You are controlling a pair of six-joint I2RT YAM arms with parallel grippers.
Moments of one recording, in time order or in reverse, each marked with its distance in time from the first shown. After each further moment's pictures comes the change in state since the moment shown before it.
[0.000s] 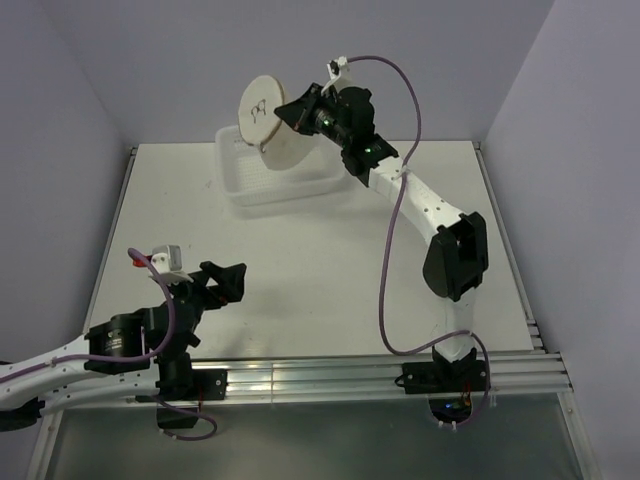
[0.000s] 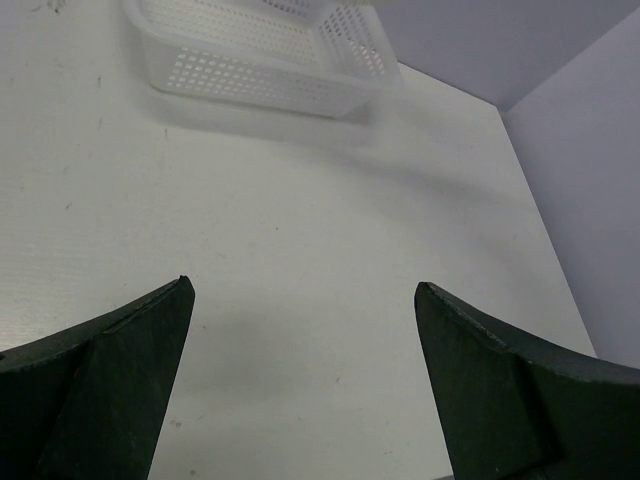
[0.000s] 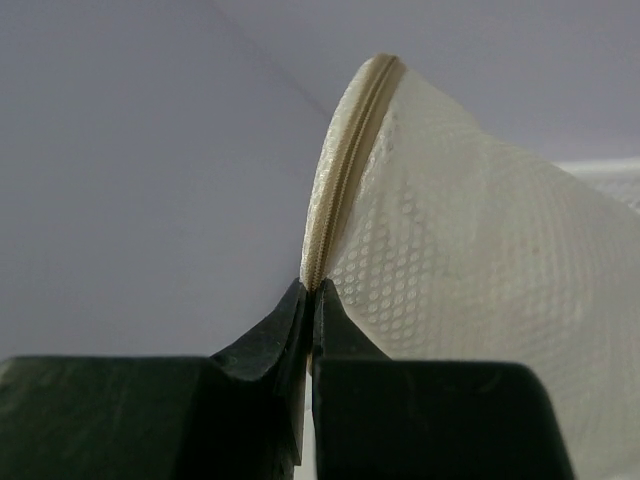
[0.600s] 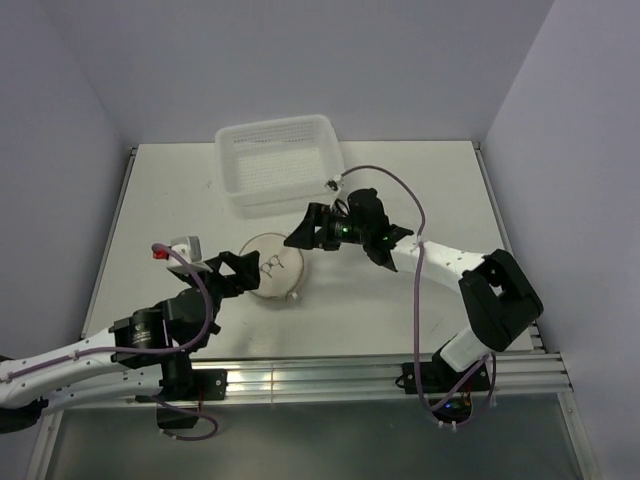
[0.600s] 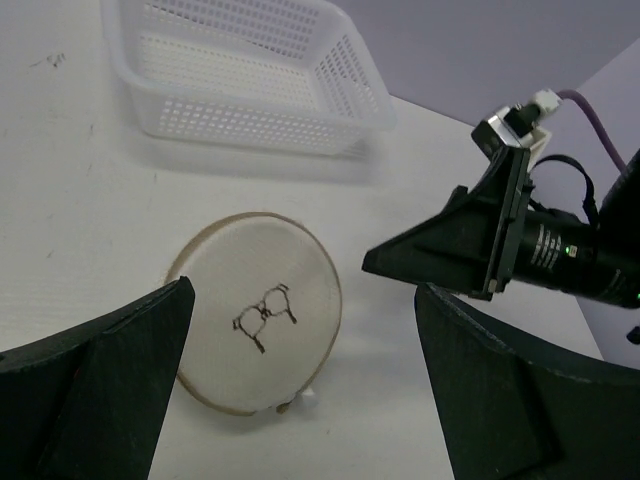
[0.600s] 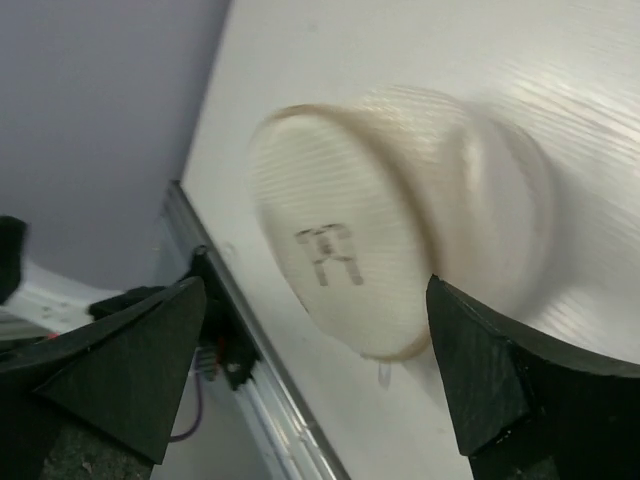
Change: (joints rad) left arm 0.042 0.145 -0.023 0.278 -0.041 0.158; right arm 0.088 -0.435 -1.020 0.176 -0.299 0.061
